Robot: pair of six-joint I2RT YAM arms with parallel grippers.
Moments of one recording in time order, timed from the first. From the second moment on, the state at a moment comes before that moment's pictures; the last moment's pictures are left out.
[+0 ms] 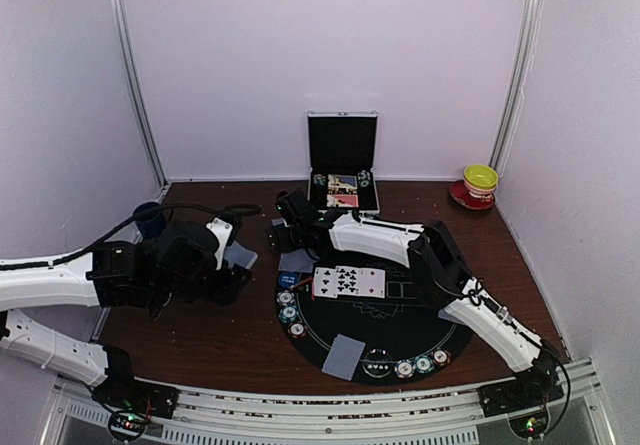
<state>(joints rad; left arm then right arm) -1.10 1.07 0.81 -0.48 -0.50 -0.40 0.86 2.77 2.45 -0.38 0.28 0.32</state>
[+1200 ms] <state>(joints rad) -1.10 1.02 0.78 -0.47 -0.50 -0.39 0.88 2.77 2.44 -0.36 0.36 0.23</state>
